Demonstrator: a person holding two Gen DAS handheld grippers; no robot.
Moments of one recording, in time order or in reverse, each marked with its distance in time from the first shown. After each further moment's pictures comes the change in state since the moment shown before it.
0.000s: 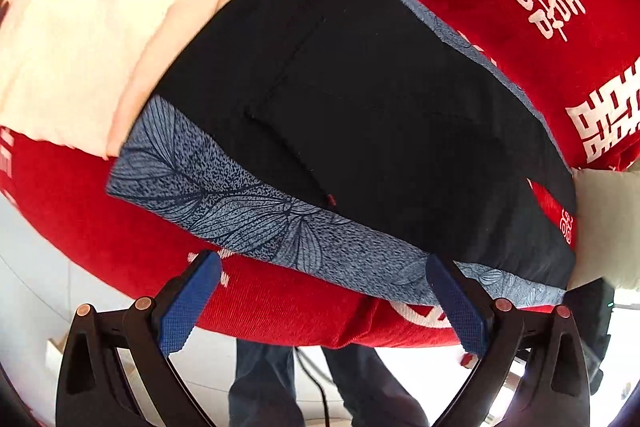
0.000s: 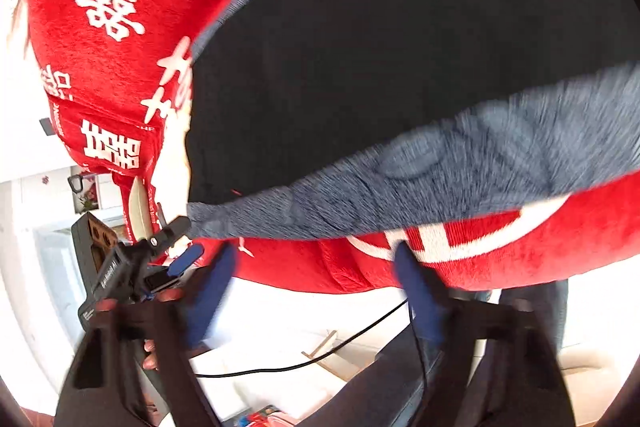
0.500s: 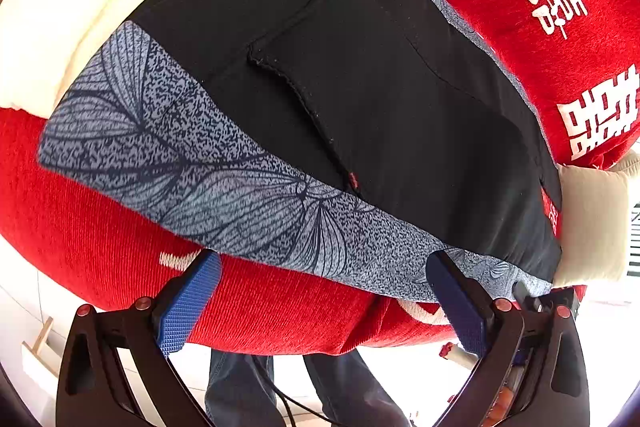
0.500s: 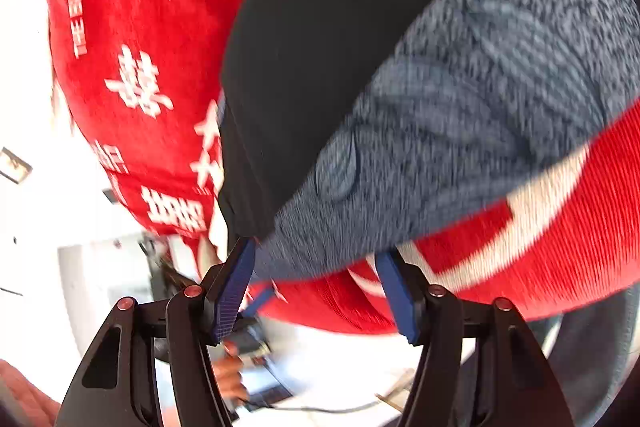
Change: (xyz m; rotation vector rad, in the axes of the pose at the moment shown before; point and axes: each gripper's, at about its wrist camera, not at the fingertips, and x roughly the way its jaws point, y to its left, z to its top) left arm 0.038 0.015 0.000 -0.016 0.047 -0.107; right arm 0.010 -0.073 -0.010 0.156 -0.210 0.316
